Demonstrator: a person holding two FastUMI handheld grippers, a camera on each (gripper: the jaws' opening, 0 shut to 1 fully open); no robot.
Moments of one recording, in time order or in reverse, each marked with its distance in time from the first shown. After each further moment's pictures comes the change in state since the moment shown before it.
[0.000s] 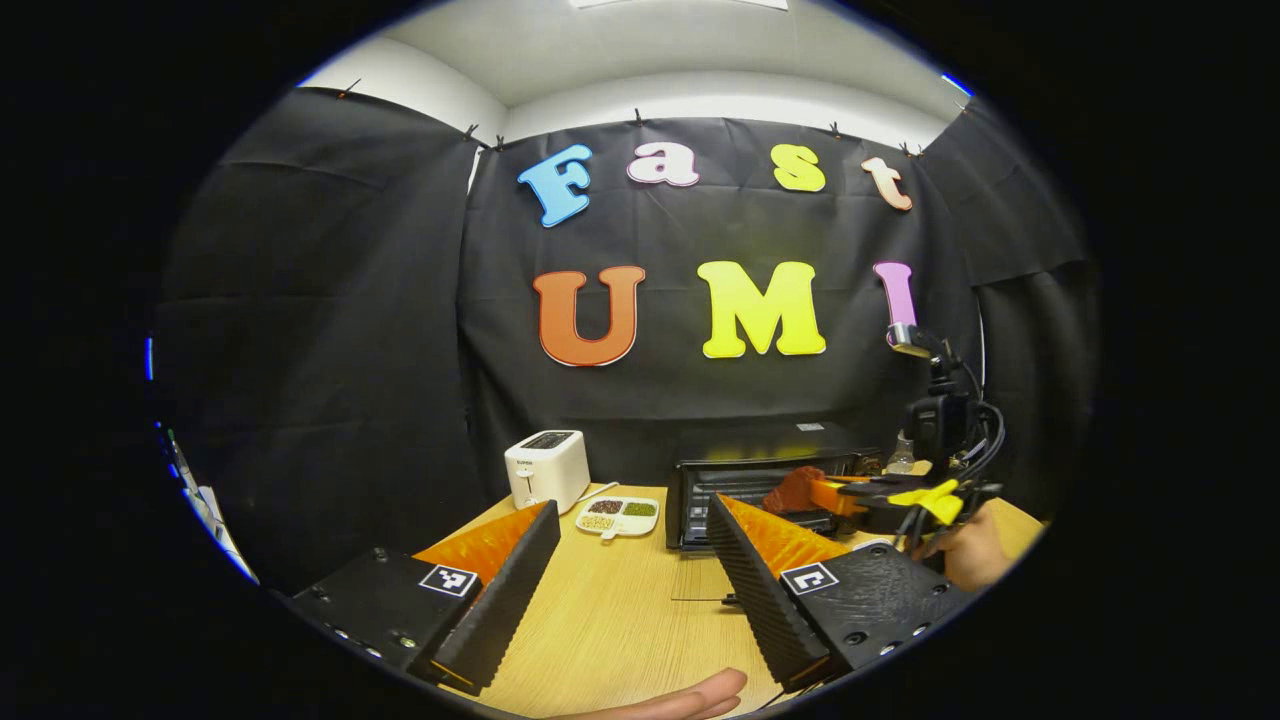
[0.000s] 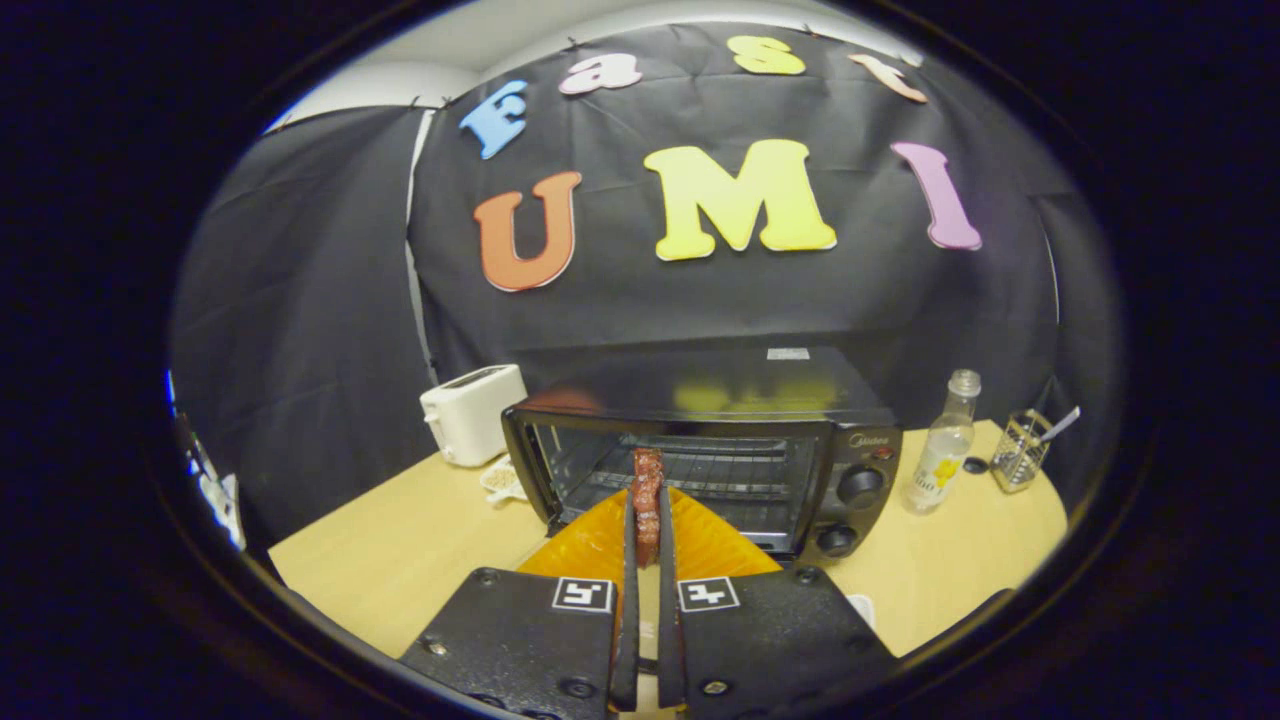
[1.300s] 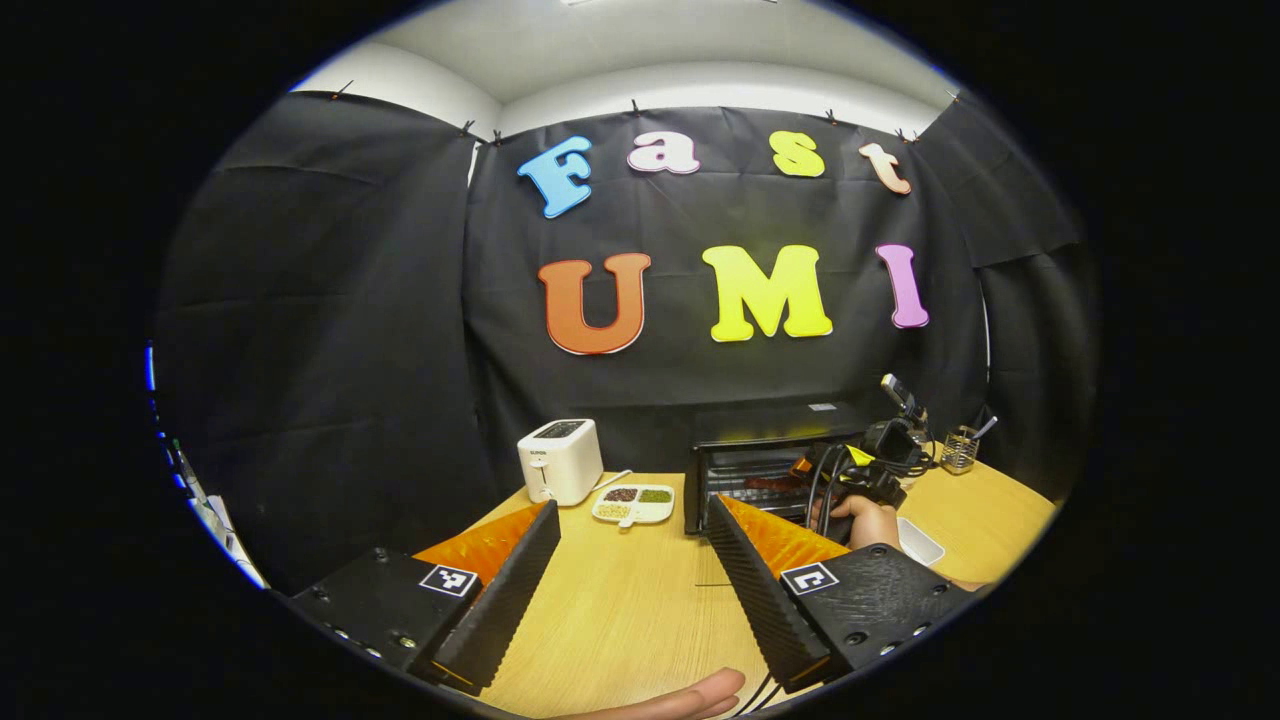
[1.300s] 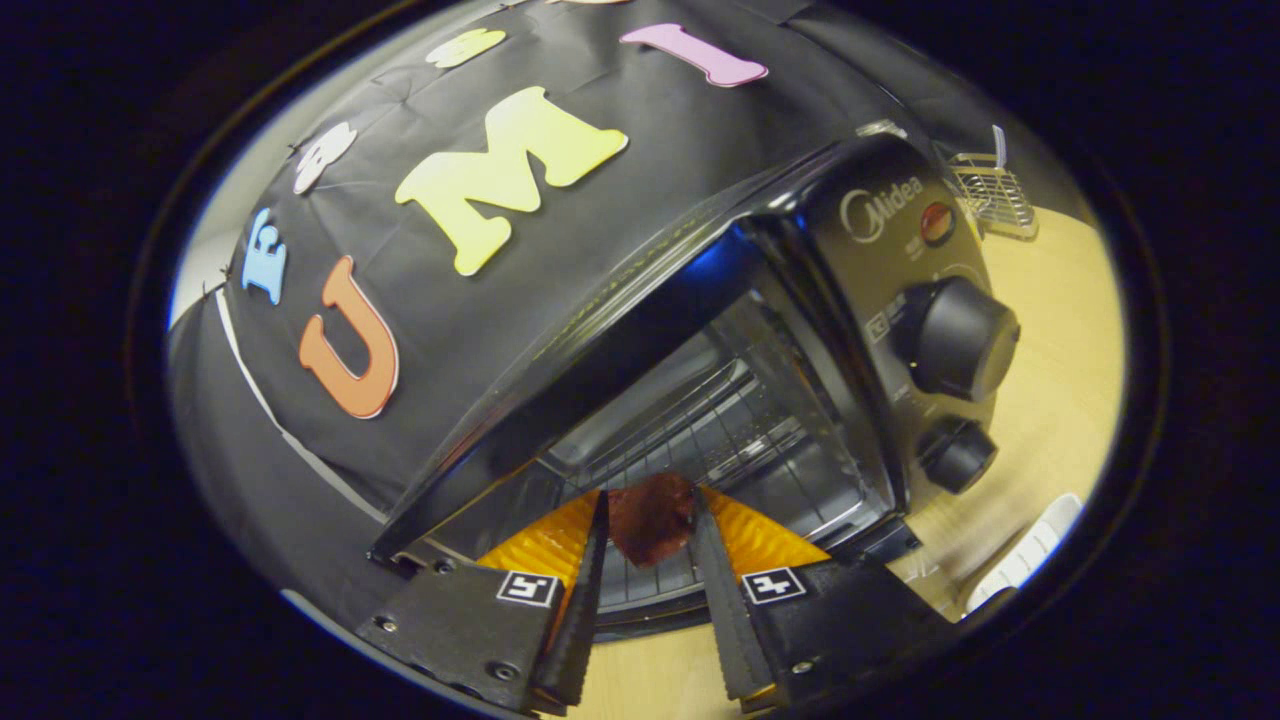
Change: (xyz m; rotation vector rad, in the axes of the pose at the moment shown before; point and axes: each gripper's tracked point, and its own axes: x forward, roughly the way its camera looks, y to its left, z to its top) left arm -0.008 0.015 -0.018 0.033 0.046 -0.001; right arm 0.119 -0.067 -0.021 0.590 -0.017 -0.171
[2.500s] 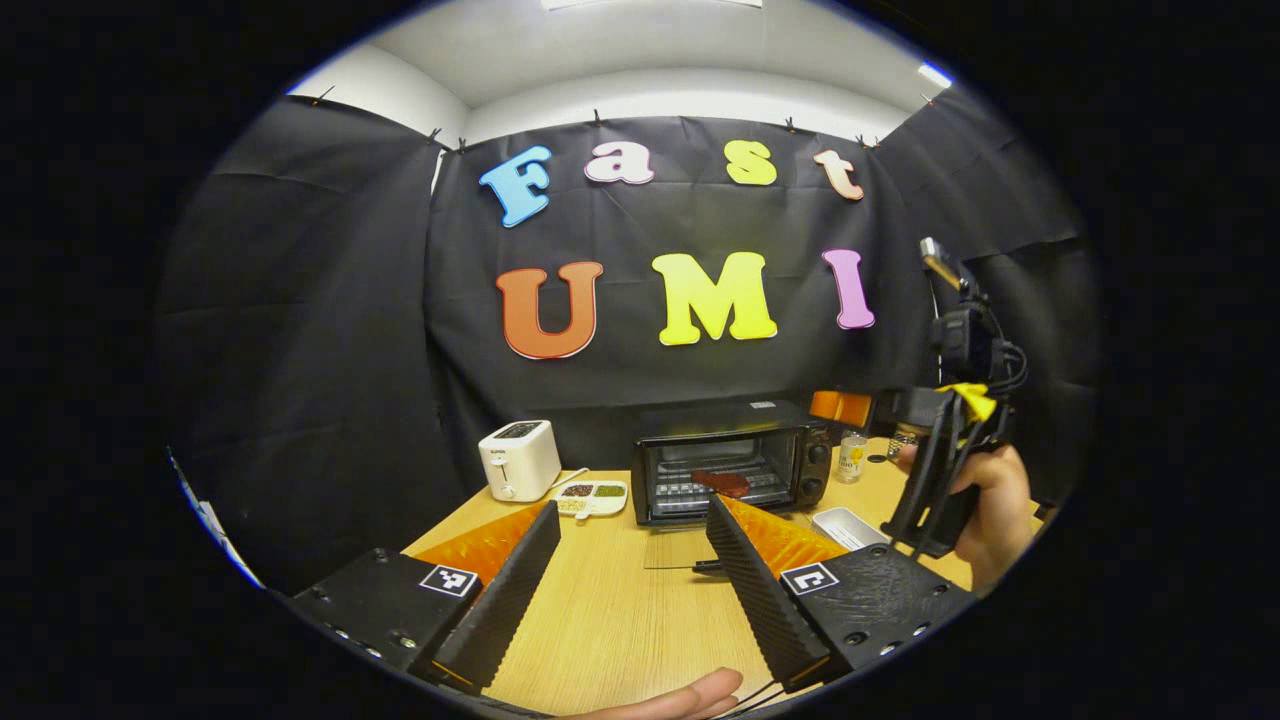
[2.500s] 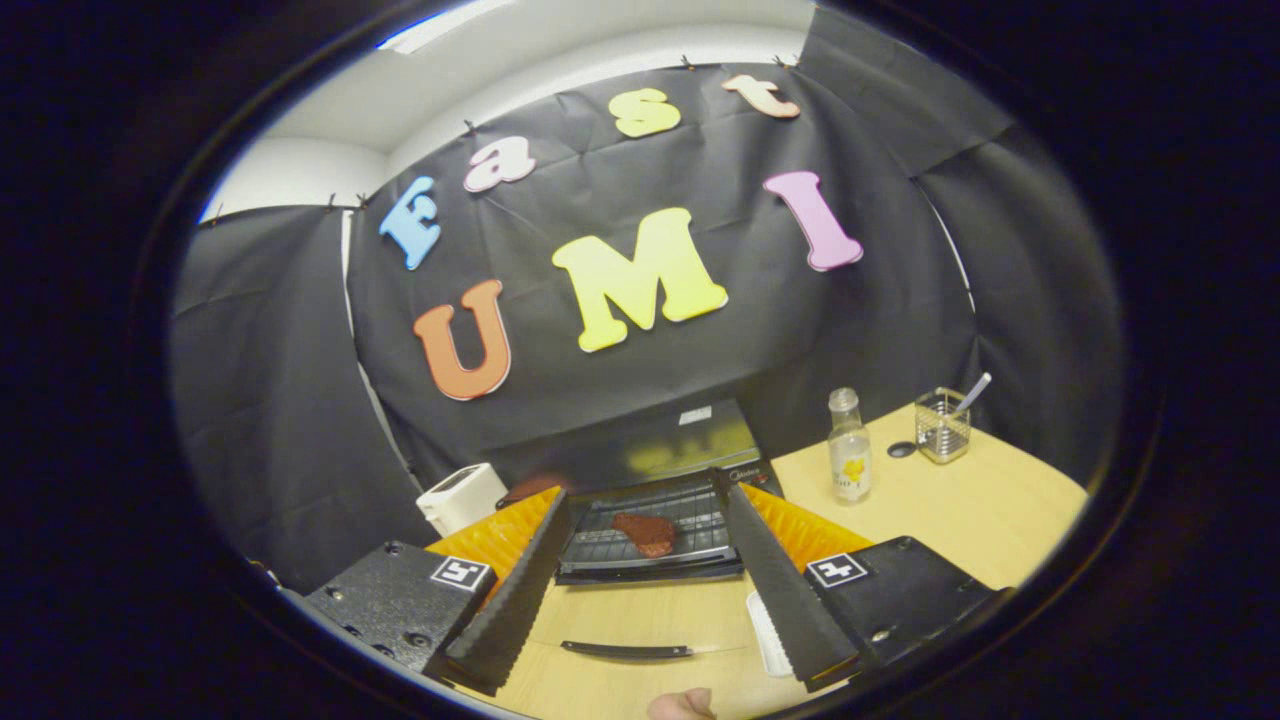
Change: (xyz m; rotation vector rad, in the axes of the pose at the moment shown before) left arm -0.041 -0.040 0.005 0.008 -0.019 -0.120; right arm -0.274 0.043 0.079 -0.438 -0.217 0.117
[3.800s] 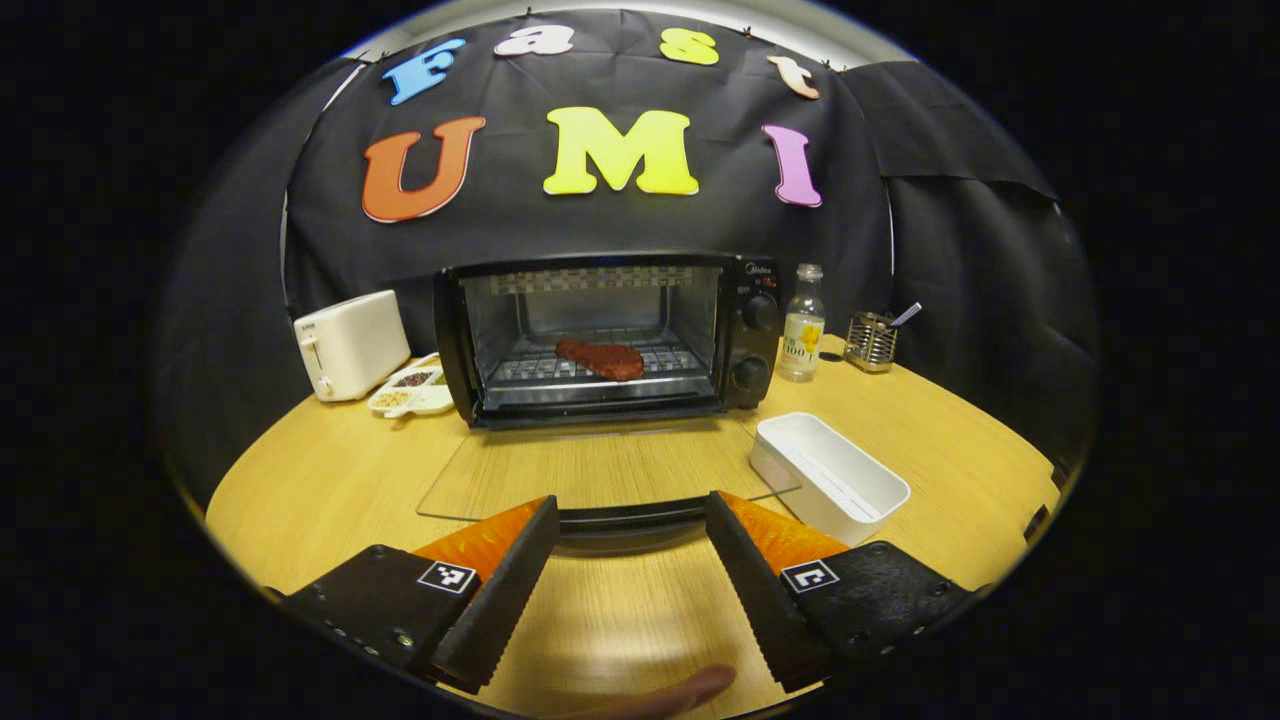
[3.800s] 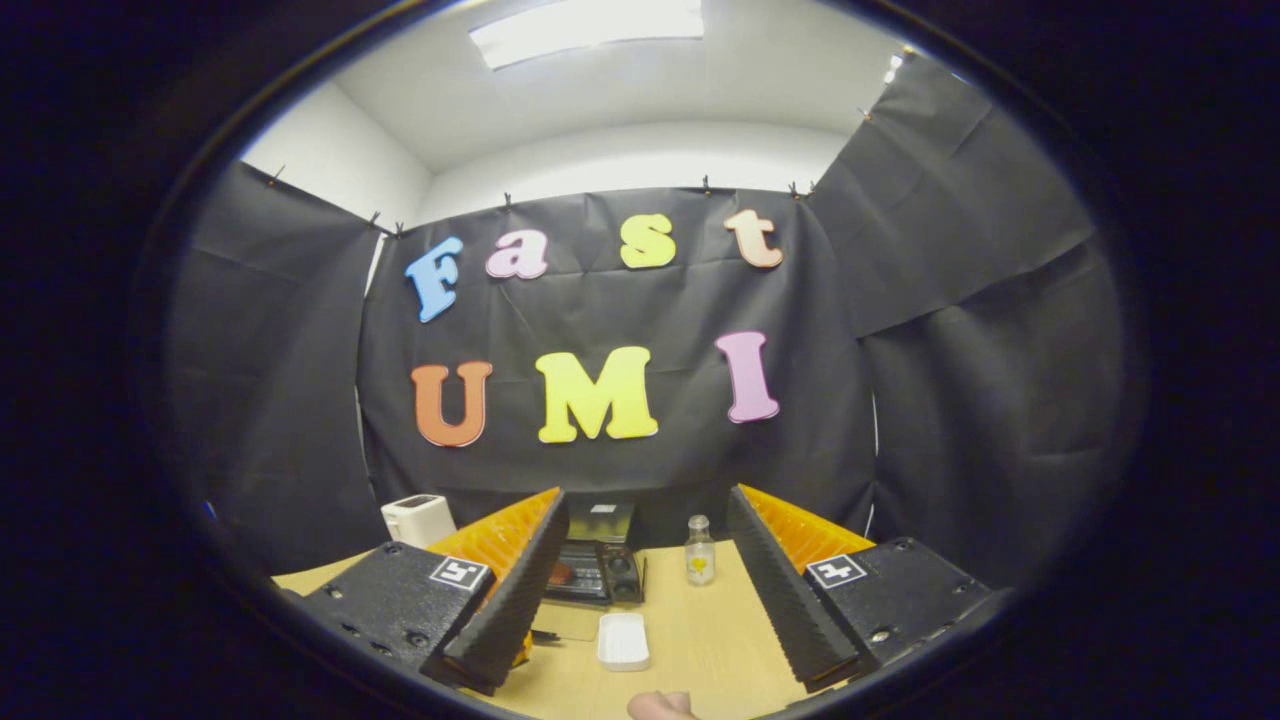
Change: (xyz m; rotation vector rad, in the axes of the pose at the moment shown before) left arm 0.154 -0.145 -0.193 -0.022 0.332 -0.241; right arm -0.208 -0.062 0.114 -0.221 -0.262 -0.141
